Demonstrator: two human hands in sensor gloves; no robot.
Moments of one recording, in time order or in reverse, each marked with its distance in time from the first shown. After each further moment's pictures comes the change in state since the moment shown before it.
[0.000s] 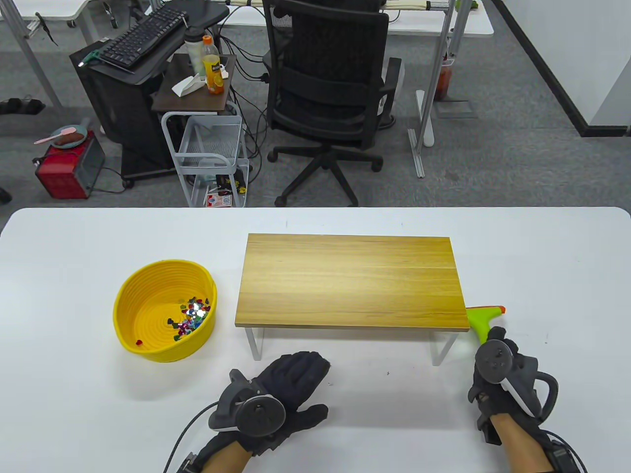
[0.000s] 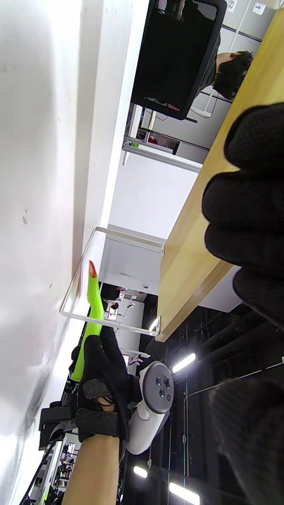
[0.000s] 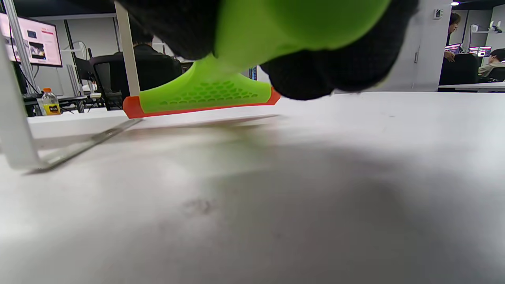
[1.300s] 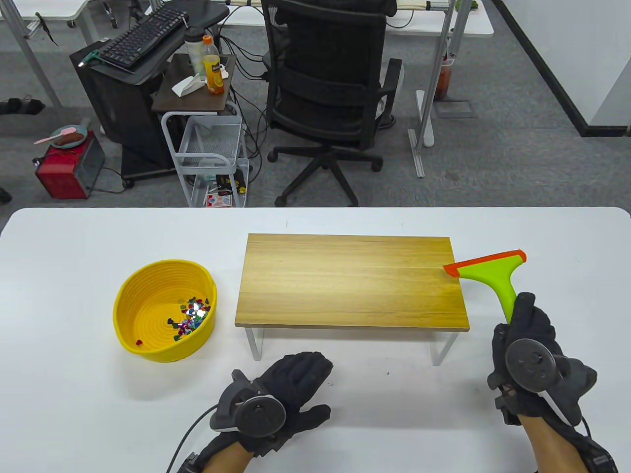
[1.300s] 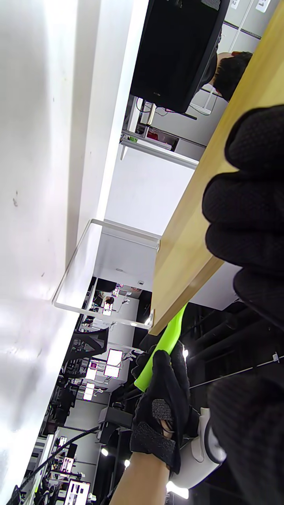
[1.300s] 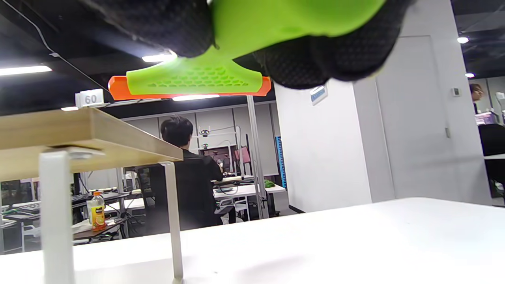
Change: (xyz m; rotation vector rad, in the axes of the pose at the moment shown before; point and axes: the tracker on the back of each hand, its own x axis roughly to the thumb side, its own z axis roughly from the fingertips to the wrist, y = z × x) left_hand 0.001 -0.001 -0.001 0.019 -0.011 0.020; right_hand 0.006 -0.114 0.029 -0.335 -0.127 -0.114
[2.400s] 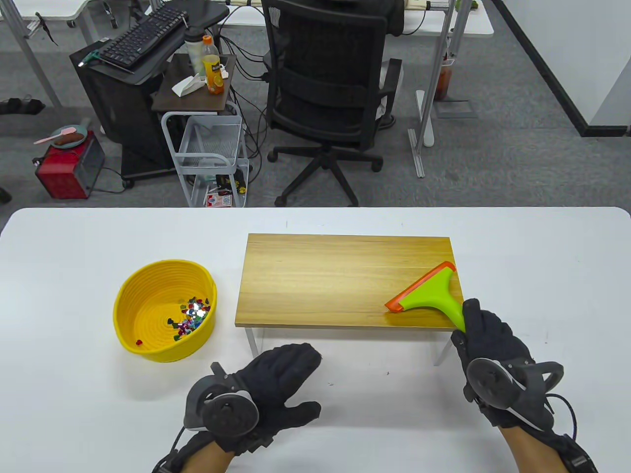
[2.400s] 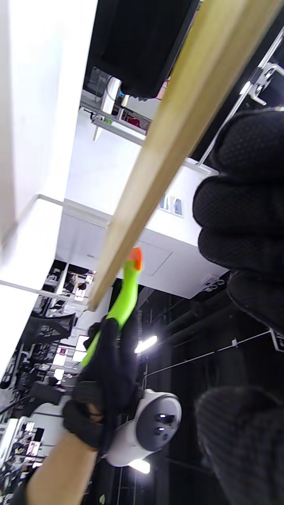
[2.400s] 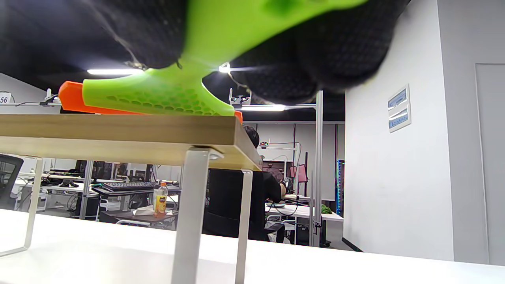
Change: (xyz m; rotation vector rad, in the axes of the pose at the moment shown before) left_hand 0.010 0.050 0.002 0.101 -0.041 0.063; right_hand 0.055 -0.002 0.018 -0.043 -0.310 0.074
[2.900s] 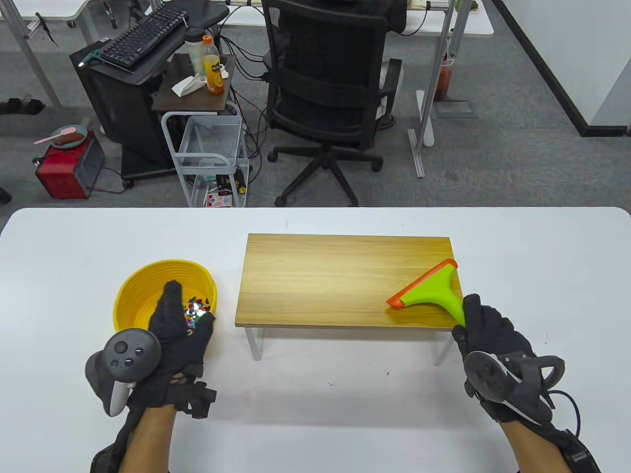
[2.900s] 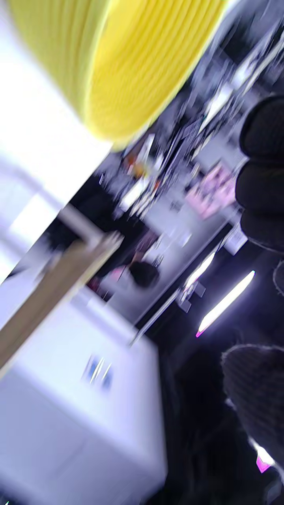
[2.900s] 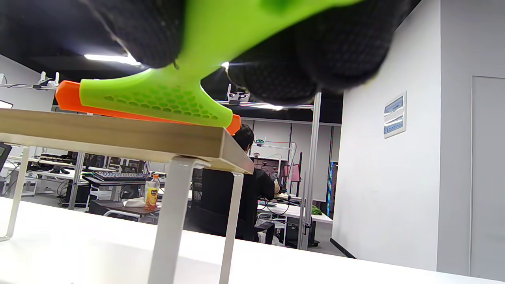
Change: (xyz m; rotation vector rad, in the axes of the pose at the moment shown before) left_hand -0.074 0.101 0.031 0.211 0.644 0.062; right_hand 0.002 -0.004 -0.010 0.017 0.003 0.066
